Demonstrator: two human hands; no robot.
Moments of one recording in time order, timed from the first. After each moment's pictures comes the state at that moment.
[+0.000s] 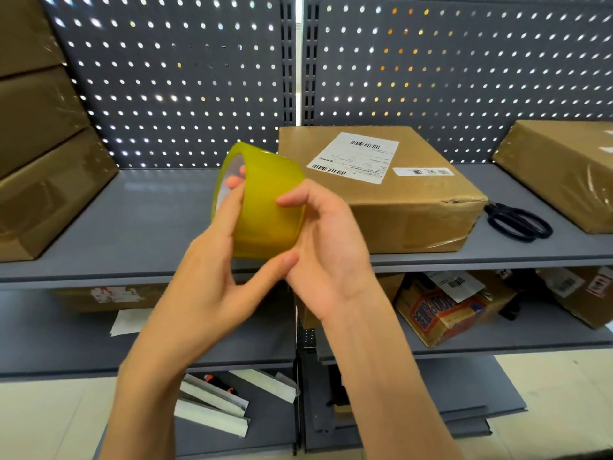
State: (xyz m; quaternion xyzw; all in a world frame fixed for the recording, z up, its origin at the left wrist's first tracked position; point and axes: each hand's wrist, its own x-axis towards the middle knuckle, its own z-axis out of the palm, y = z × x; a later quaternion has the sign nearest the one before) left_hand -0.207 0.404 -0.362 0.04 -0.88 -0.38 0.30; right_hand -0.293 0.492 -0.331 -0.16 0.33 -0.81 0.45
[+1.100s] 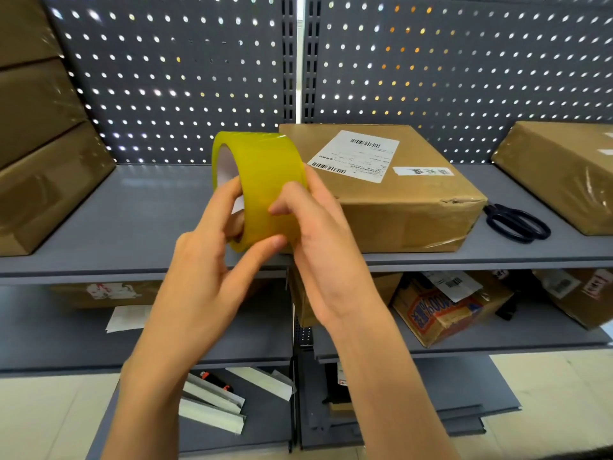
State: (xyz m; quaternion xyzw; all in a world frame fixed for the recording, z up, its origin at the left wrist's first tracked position) left_hand -0.206 0.412 -0.358 0.02 -0.84 -0.40 0.36; right_hand -0.289 0.500 -0.337 -0.32 0.50 -0.76 0.25
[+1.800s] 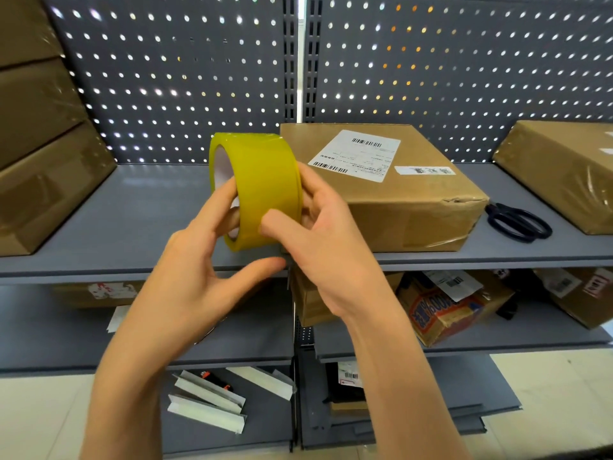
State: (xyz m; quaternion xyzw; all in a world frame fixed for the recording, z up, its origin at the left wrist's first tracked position) left_hand -0.202 0.397 -0.356 -0.02 -0.86 -0.41 0.31; right_hand -0.298 0.502 -0.343 -0.38 0.55 -0.71 0.21
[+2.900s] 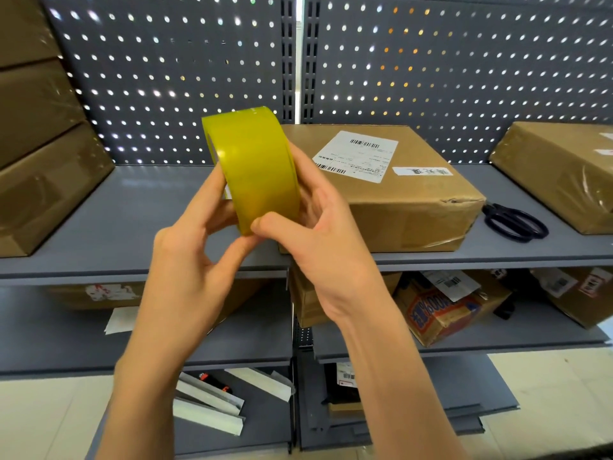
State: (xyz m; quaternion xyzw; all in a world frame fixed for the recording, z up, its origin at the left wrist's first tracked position) left_hand -0.206 0.401 -0.358 0.02 -0.84 -0.39 0.38; right_hand -0.296 0.503 -0.343 -0.40 0.52 -0.73 0.20
